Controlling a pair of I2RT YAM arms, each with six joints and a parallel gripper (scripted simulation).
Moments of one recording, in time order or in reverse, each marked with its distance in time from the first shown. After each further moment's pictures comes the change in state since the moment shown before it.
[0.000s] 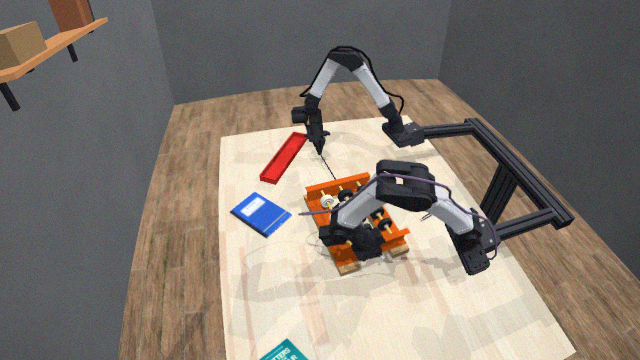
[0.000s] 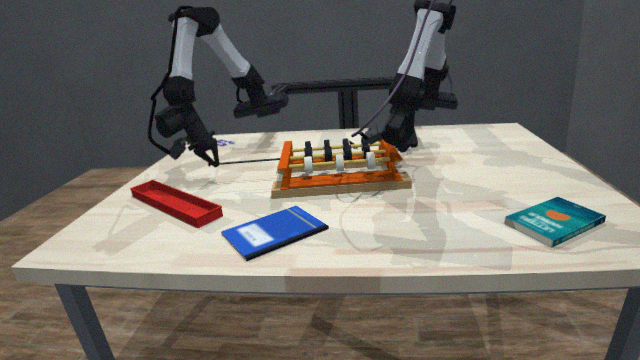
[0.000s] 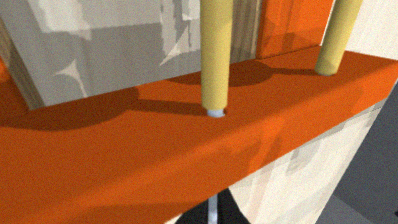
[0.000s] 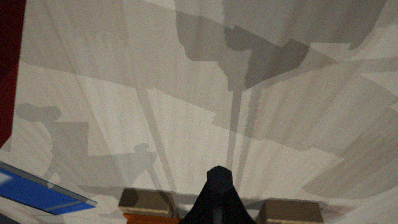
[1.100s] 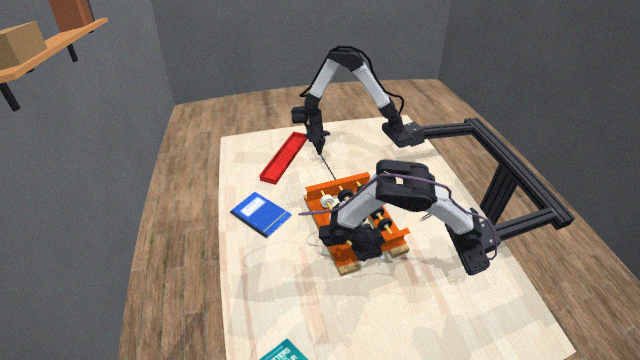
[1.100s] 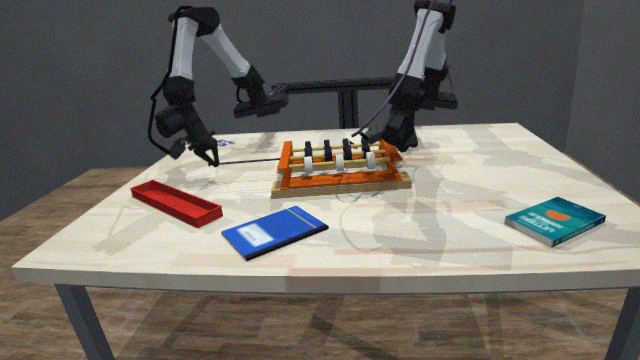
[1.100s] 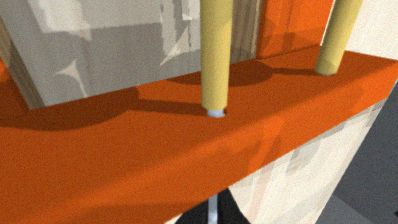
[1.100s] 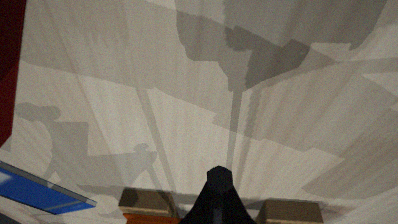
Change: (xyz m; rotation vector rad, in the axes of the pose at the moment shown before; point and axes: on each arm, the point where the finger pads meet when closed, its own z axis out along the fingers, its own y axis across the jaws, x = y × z) left arm 0.000 0.000 0.000 0.000 0.000 0.000; right arm 0.000 0.000 0.000 0.000 0.000 -0.002
